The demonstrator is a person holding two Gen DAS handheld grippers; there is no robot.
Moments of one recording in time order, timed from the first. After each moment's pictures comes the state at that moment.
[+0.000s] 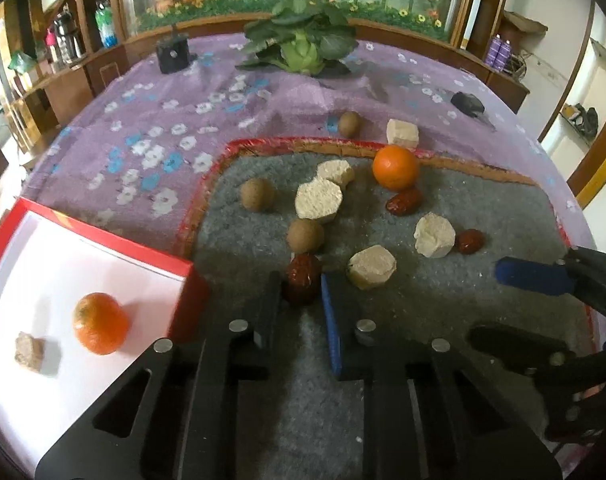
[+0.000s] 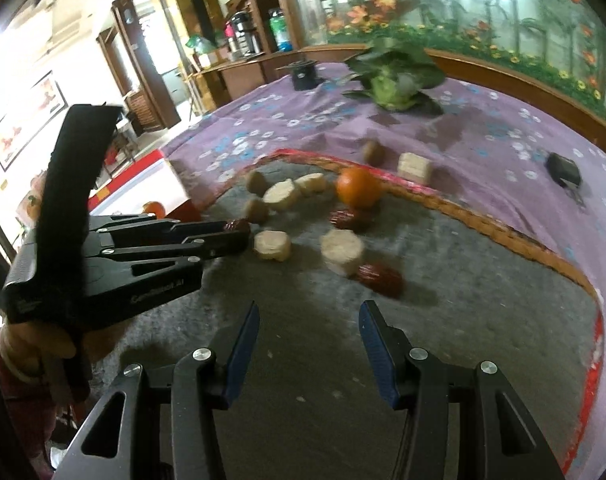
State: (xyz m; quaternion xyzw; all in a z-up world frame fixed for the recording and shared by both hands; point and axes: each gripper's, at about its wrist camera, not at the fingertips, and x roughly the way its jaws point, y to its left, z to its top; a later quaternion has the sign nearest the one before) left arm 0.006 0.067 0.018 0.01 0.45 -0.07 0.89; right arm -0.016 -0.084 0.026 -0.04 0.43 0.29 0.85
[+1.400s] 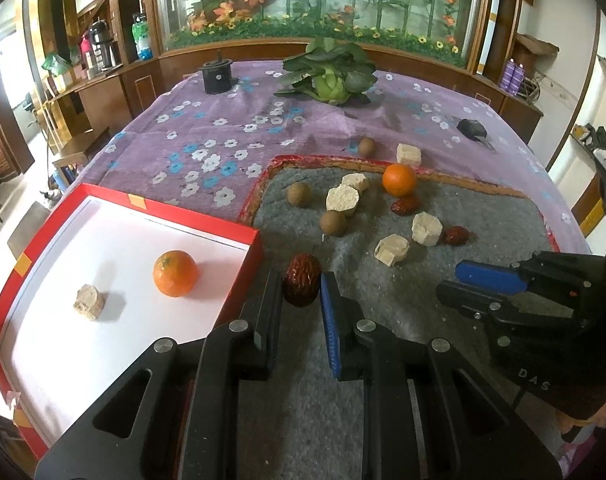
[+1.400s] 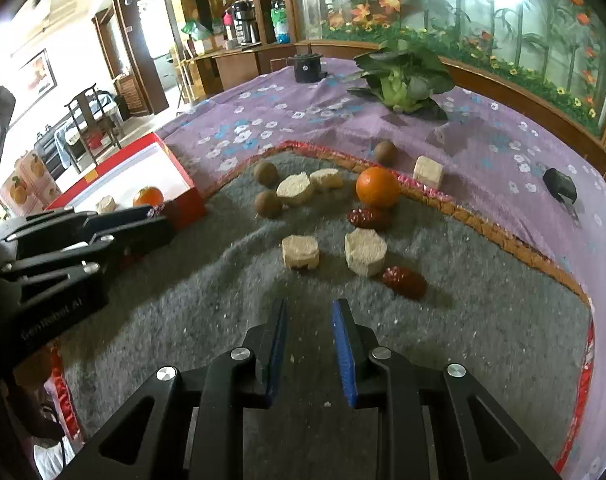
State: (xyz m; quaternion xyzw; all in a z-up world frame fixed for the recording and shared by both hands) left arm -0.044 0.083 0.049 0.00 0.42 -0.03 0.91; right arm -0.026 -0.064 0.025 -0.07 0.44 0.26 0.86
